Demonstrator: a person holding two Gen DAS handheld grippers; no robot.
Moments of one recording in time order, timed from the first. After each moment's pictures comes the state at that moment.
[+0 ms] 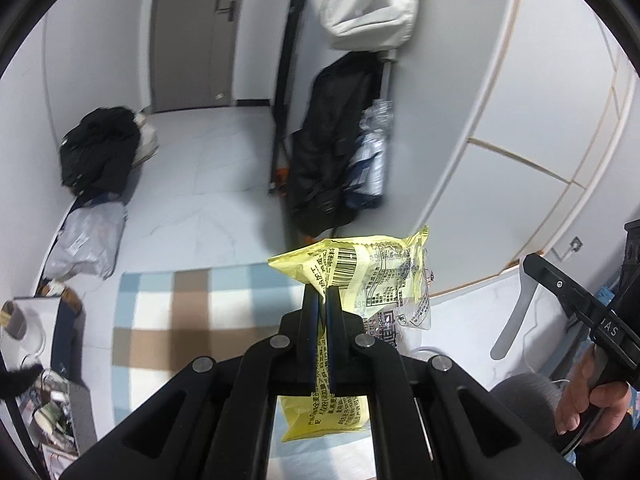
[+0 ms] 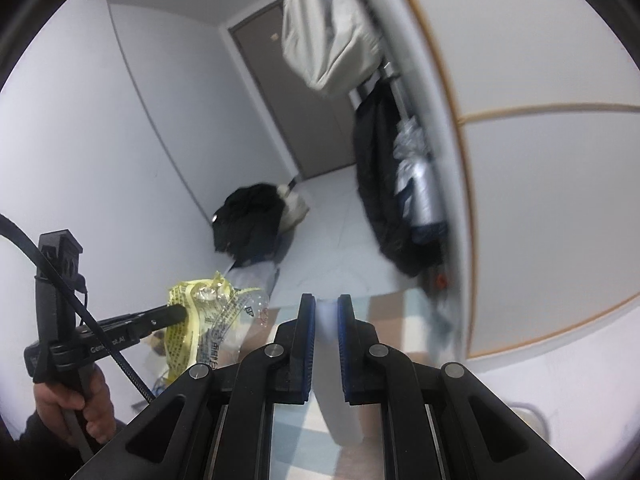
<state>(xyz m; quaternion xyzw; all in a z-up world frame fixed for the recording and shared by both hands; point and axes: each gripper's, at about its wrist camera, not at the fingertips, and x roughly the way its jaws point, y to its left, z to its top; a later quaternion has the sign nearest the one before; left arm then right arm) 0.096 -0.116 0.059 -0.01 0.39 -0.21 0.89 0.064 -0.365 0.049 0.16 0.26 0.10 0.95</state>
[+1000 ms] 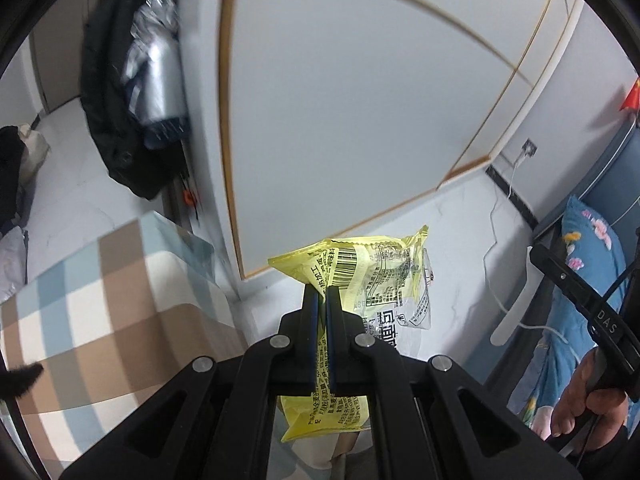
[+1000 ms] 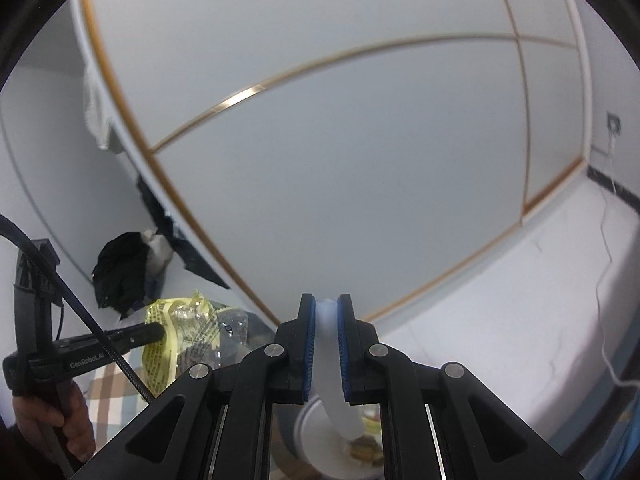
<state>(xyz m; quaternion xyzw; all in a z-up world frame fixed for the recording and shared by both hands) 0.096 -0.346 -0.038 0.08 0.49 -0.34 0.80 -0.025 -0.583 -0.042 0.24 0.29 -0.14 0.92</state>
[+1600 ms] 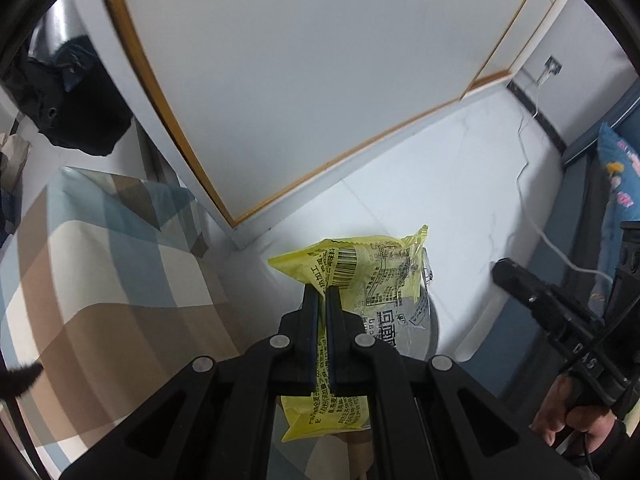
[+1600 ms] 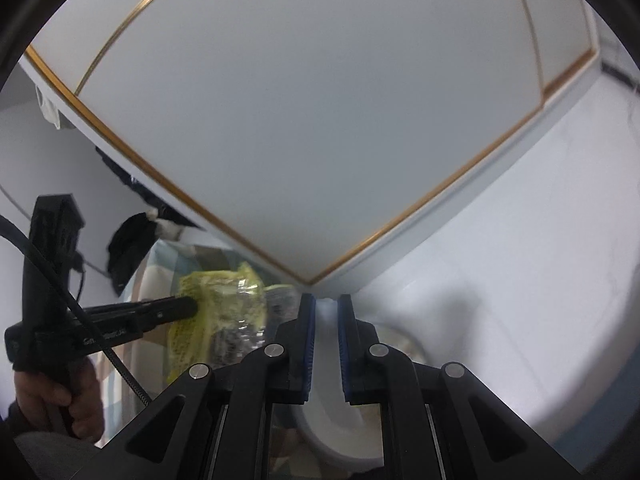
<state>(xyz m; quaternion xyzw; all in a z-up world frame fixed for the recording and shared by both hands) 0.101 -0.406 -0.126 0.19 0.57 -0.32 0.73 0.011 -0.607 -0.199 0.35 0.37 -0.07 0.86</state>
